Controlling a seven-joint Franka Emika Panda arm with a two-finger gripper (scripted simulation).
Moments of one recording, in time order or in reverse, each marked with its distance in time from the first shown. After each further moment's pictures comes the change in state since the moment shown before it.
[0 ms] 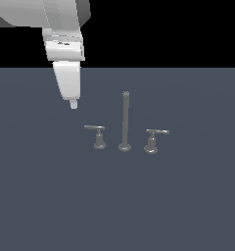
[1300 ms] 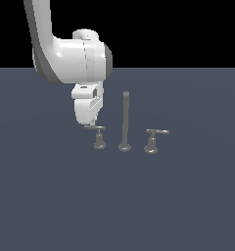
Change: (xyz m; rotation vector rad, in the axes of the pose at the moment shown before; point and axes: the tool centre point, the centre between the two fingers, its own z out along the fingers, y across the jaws) arm 0.060 -0.075 0.101 -0.003 0.007 0.441
